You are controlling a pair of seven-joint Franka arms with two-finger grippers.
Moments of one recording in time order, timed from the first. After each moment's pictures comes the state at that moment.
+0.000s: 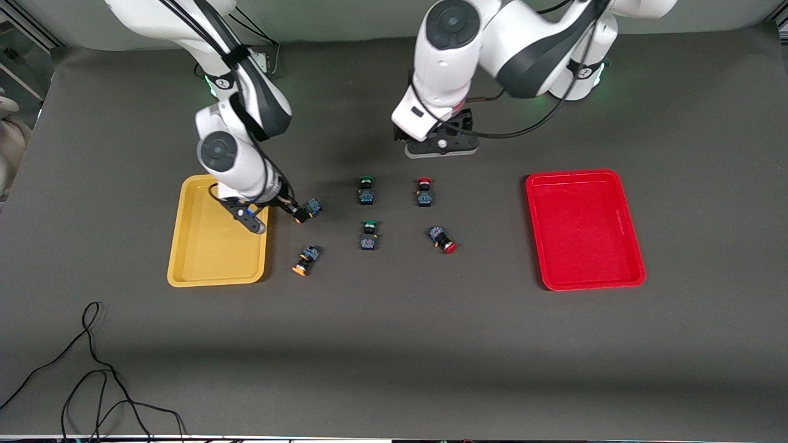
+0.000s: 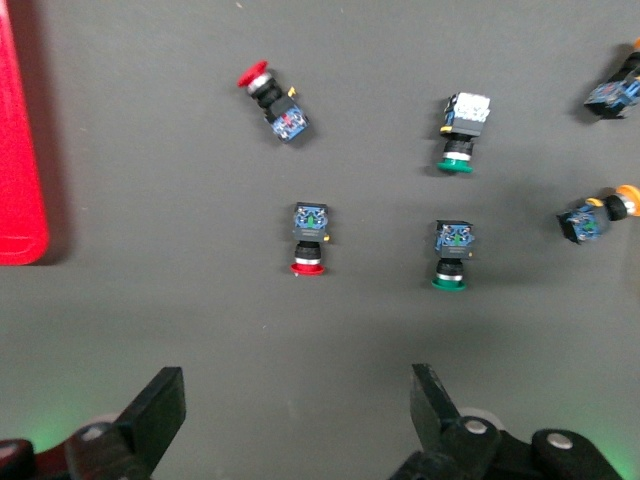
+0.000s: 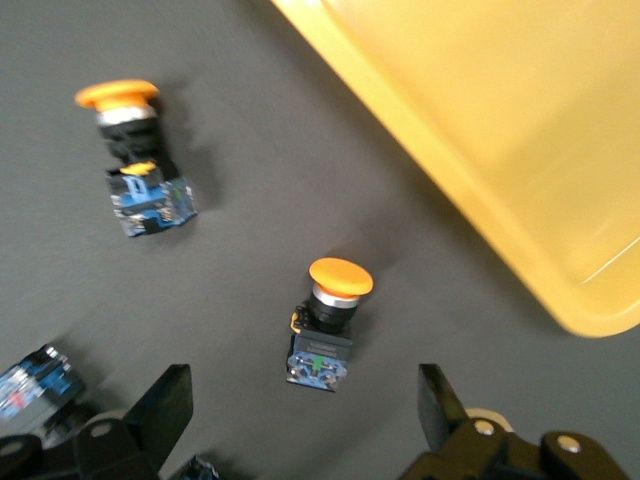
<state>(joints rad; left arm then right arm) -0.42 0.20 -0.45 -1.77 -0.02 1.92 -0.94 0.33 0.23 0.13 -2.25 0.09 2.40 1.17</state>
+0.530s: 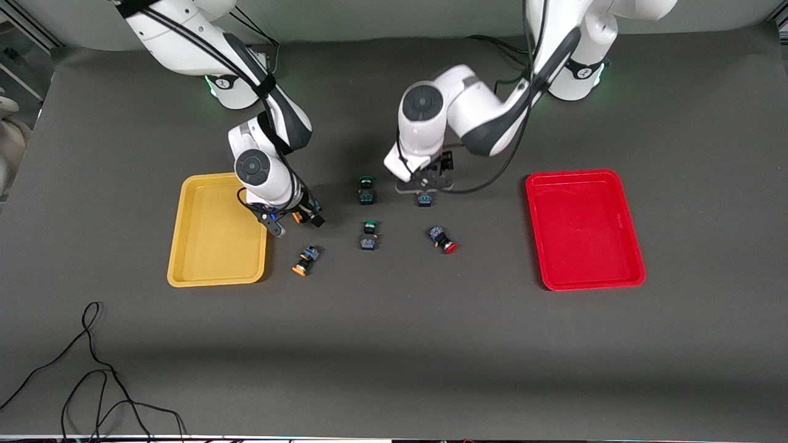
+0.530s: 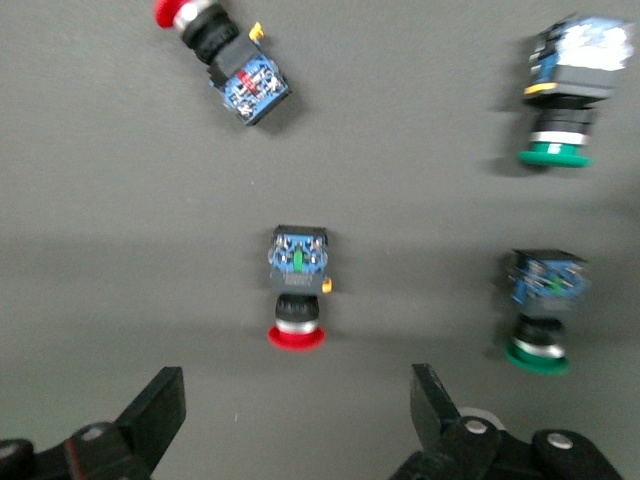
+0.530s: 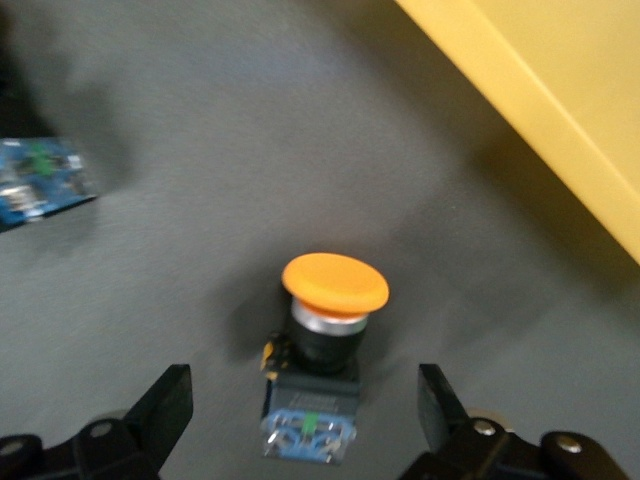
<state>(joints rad) -0.45 0.45 -0.44 -1.90 0.12 2.22 -1.00 0.36 0.38 0.13 -2.29 0.09 2.56 1.24</state>
